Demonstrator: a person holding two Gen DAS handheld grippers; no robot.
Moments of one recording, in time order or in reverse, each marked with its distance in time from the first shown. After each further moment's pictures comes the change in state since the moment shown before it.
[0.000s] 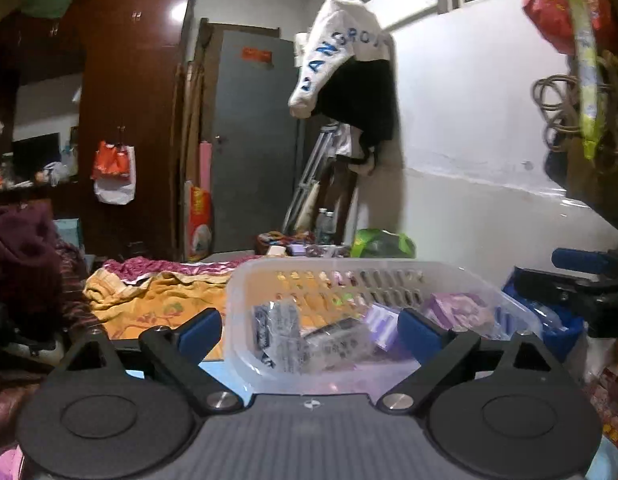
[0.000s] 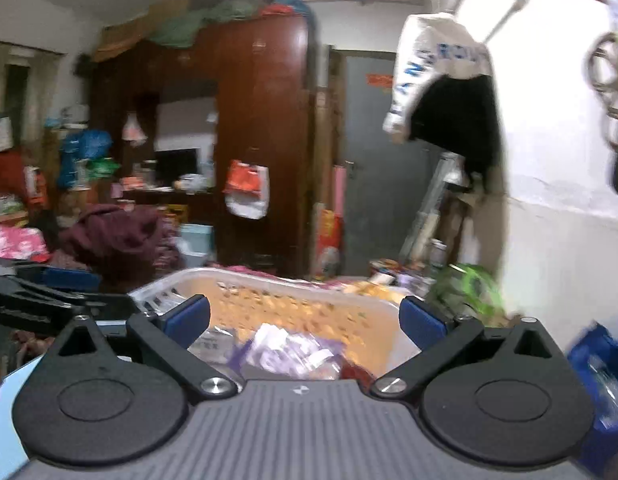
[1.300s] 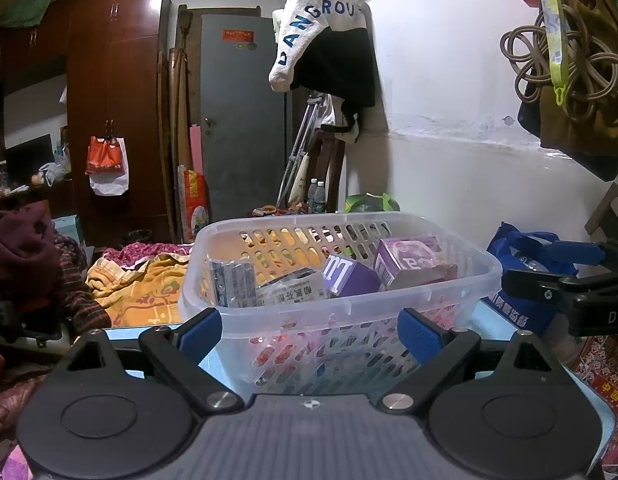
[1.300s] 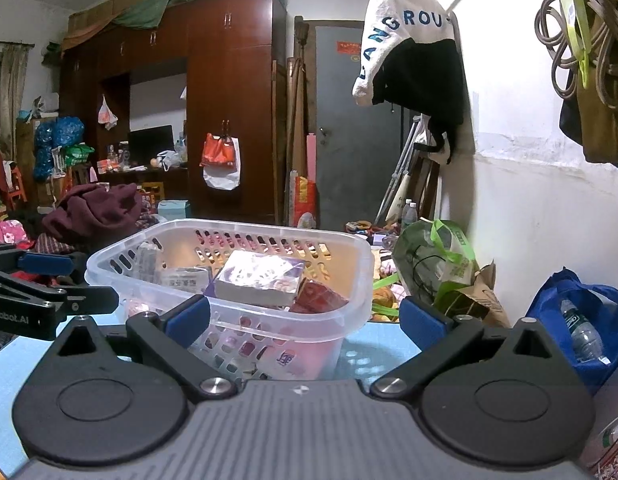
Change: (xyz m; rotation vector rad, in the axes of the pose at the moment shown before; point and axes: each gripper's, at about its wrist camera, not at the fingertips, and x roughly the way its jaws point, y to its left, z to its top) left arm -0.018 -0.044 -0.020 0.076 0.080 0.034; right arm -0.033 -0.015 -0.030 0.047 0.089 -0.041
